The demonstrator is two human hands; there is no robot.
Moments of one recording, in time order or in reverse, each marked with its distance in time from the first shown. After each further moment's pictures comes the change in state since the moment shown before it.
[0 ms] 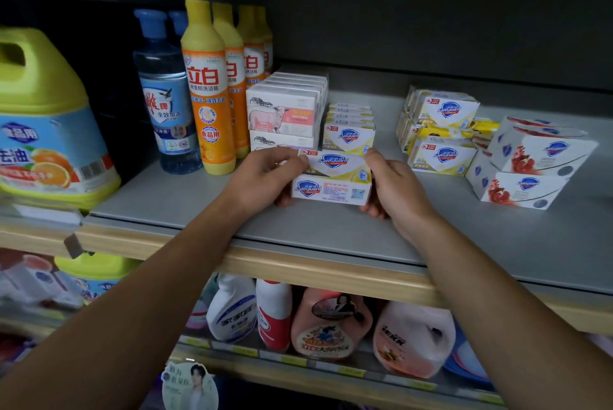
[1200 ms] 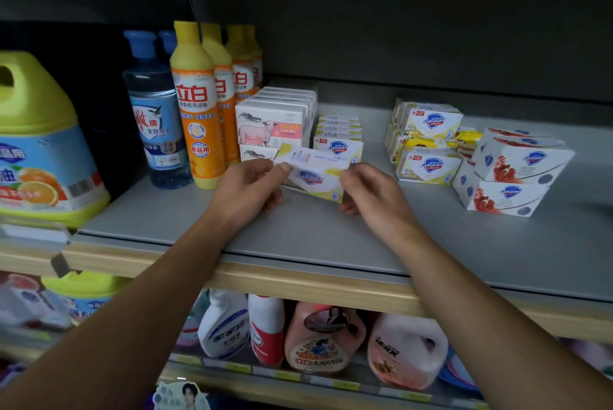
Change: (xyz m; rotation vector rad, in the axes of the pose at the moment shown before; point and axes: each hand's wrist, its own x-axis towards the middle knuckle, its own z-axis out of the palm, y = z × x) left_hand -0.002 -0.001 -0.002 0.102 0.140 0.051; right_hand -0.002 0.008 0.001 0.033 -0.059 -0.270
